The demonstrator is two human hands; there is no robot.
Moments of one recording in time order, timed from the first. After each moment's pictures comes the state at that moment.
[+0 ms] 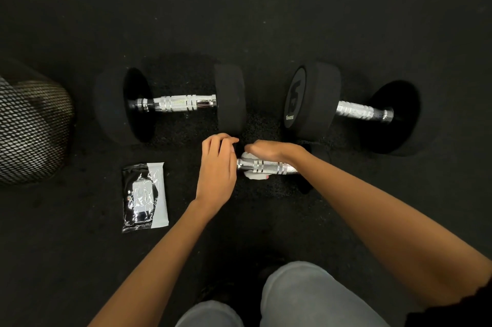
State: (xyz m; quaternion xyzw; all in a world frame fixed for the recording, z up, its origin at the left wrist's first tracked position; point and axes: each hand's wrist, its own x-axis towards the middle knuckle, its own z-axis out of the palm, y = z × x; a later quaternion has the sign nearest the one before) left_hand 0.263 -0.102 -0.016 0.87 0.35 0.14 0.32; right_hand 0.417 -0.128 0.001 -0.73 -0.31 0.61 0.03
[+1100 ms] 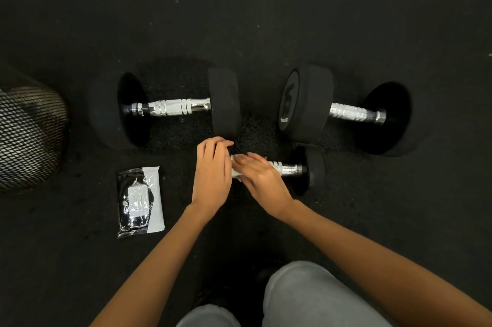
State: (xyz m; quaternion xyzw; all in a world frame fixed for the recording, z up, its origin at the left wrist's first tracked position) left_hand 0.264 -0.103 -0.010 0.87 0.36 0.13 0.31; right_hand 0.371 -0.204 -0.036 -0.73 -0.63 0.16 0.23
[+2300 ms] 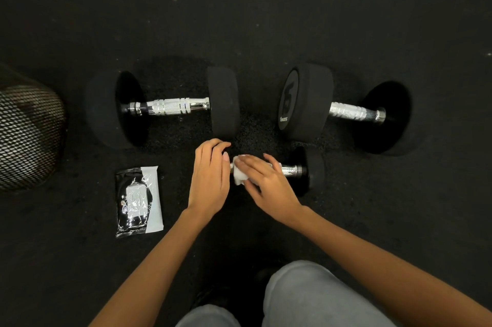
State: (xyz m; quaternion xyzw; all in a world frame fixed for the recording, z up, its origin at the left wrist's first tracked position) left_hand 0.254 -0.106 -0.016 0.86 0.35 0.15 0.34; right_hand 0.372 -0.222 -0.030 -0.76 -0.58 0.19 0.20
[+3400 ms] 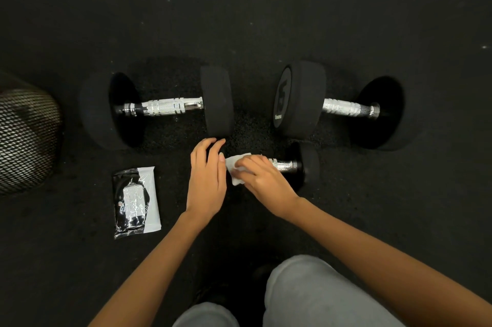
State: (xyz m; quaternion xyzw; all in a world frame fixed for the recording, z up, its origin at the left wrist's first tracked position) left_hand 0.255 -0.115 -0.012 0.85 0.38 0.14 0.34; right_hand 0.379 -0.214 -0.017 -0.70 -0.68 0.12 0.18
